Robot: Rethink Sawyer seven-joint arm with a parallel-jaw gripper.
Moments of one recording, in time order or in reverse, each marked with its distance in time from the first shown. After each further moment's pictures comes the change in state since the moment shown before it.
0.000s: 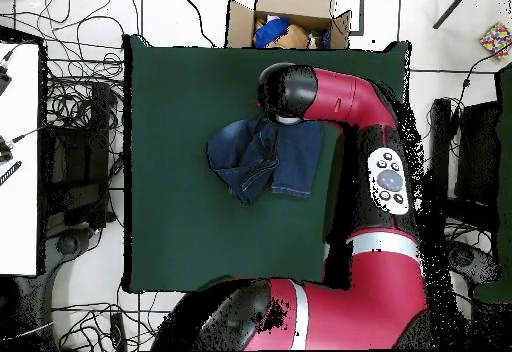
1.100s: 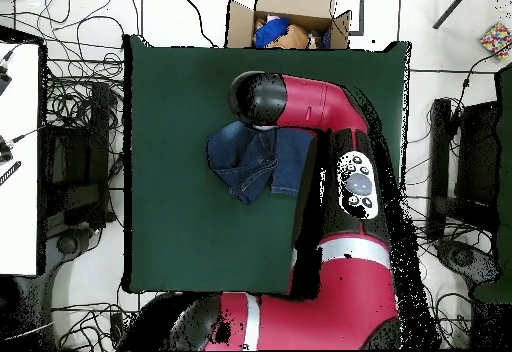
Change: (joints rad) arm 0.089 -0.052 -0.056 0.078 0.057 -0.067 0.000
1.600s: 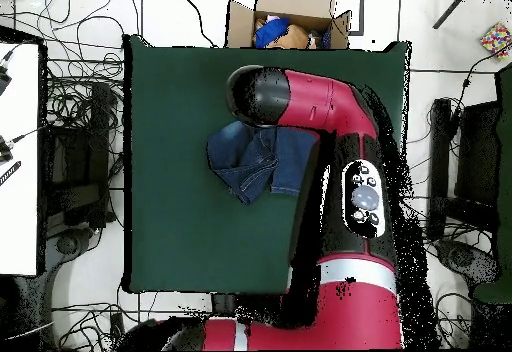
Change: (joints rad) arm 0.012 -0.070 -0.032 0.024 0.040 0.000 0.000
